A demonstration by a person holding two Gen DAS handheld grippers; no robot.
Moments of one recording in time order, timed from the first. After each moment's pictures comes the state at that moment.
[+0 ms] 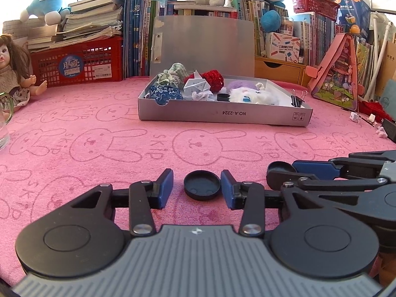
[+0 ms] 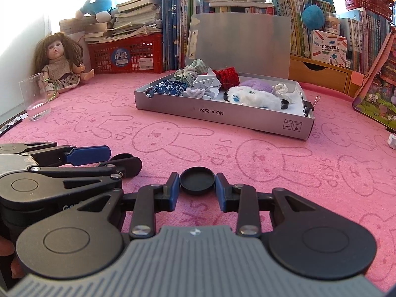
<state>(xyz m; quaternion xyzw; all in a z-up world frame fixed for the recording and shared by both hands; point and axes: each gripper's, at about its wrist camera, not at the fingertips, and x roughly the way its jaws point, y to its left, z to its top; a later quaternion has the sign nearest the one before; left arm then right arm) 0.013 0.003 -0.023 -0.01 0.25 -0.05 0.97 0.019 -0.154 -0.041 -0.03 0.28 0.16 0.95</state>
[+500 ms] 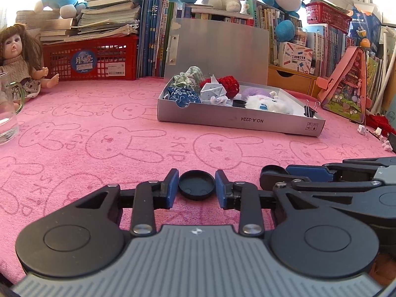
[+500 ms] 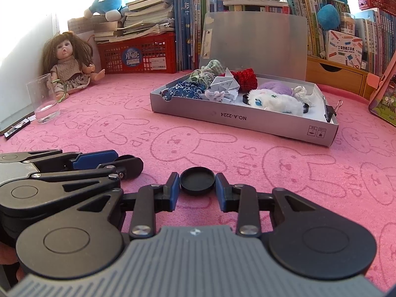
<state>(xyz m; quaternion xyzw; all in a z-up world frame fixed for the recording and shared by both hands) 0.013 0.026 -0.024 -0.04 0.24 -0.03 0.97 0.030 -0.131 -0.040 -0.03 0.28 0.18 0.94</state>
